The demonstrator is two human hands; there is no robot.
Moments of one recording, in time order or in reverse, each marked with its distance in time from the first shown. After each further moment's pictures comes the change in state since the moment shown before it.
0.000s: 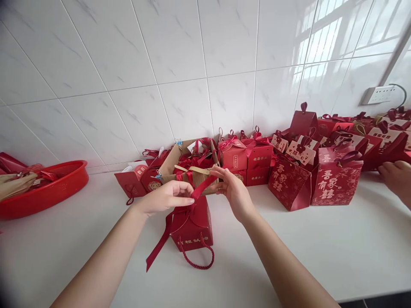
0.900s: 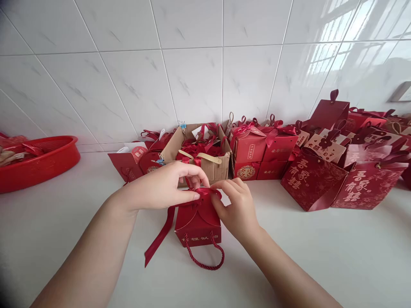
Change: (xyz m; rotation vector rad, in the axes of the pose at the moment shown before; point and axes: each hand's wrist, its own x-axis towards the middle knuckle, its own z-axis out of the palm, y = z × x) left_hand -0.010 0.017 -0.005 0.436 0.080 0.118; right_hand -0.020 0.041 0.019 -1.157 0.107 -0.709
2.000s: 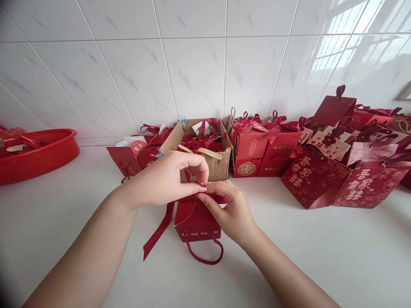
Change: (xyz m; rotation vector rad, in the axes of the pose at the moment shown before) left_hand 0.000 0.009 0.006 0.035 0.095 0.201; right_hand -0.001 -0.019 -0.008 0.496 -0.278 0.330
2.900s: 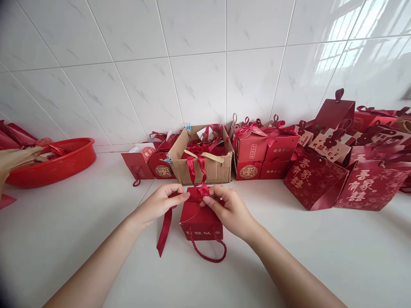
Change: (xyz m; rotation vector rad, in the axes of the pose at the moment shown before) left_hand -0.052 -0.072 0.036 -0.393 0.177 -0.476; right_hand 0.002 0.002 -0.004 0.164 -0.236 0.074
